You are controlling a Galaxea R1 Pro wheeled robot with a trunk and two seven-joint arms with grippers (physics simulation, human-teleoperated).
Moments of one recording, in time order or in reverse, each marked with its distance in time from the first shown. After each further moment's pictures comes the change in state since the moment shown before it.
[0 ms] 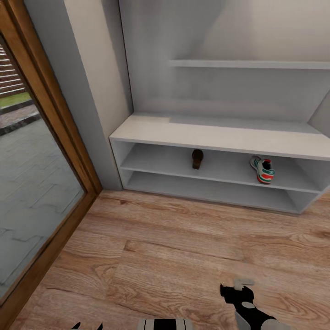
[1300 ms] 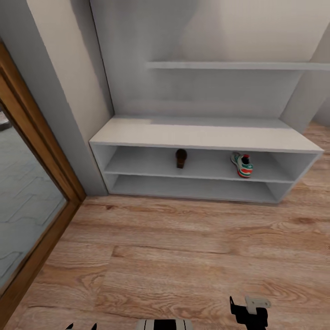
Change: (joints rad) left arm 0.000 0.010 0.011 0.006 0.001 -0.001 0.074; right arm 0.148 -0.048 0.001 0.001 0.000 -0.350 0.043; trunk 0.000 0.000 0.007
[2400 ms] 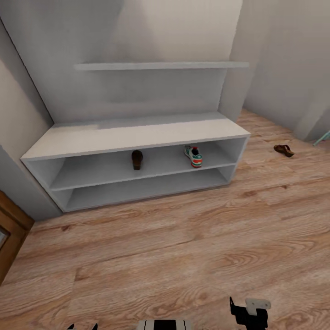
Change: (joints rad) left arm 0.000 -0.005 -0.002 0.002 0.000 0.000 0.001; right arm 0.004 0.003 -0.003 0.000 -0.006 -0.006 -0.001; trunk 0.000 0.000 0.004
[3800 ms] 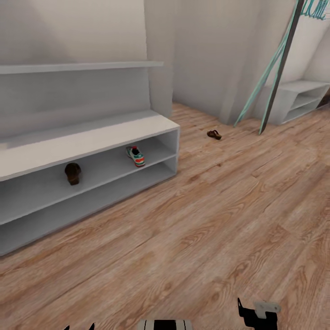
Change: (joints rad) left arm 0.000 -0.004 -0.006 0.002 0.000 0.000 0.085; right arm 0.018 -0.042 -0.002 0.000 -0.002 -0.055 0.001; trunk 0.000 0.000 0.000
